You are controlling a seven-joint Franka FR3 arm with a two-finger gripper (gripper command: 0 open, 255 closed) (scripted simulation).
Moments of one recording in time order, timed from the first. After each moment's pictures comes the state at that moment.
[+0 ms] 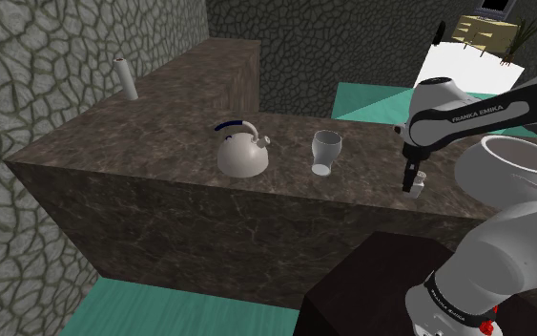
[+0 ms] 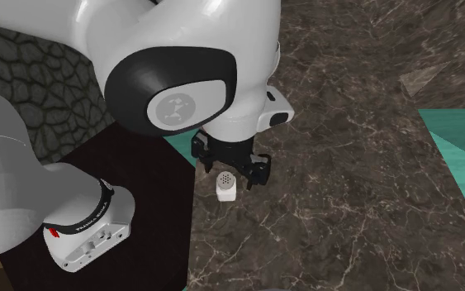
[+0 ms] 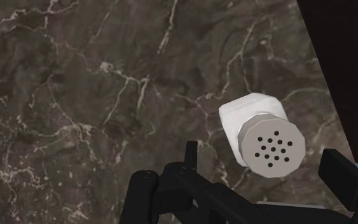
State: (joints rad) arm -0.20 -0.50 -0.43 -2.78 -0.46 2.19 -0.60
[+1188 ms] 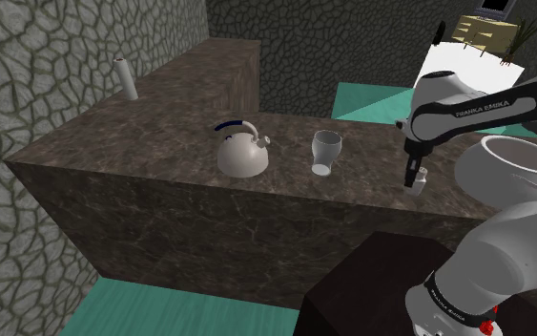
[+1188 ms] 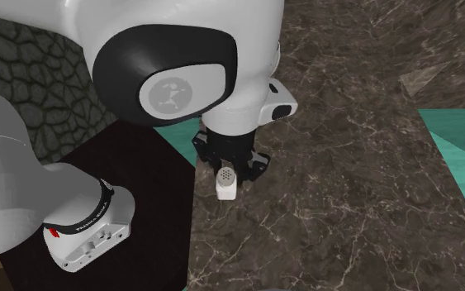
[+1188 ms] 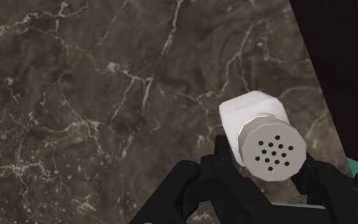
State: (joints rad) arm -0.20 -0.53 -0.42 -2.76 -0.45 2.14 -0.61
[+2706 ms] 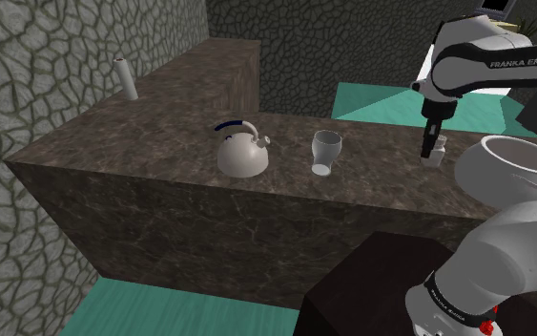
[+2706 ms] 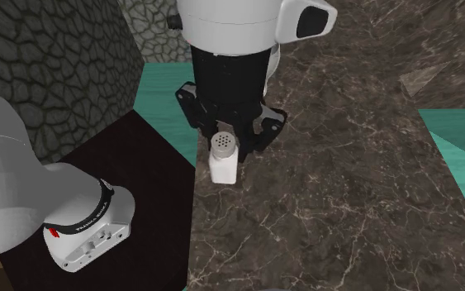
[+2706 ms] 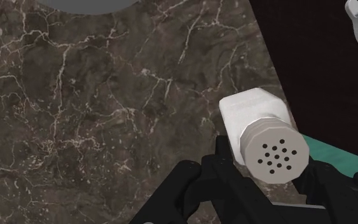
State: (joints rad) arm -0.18 -0.68 -0.34 -2.55 -0.38 1.78 -0.66
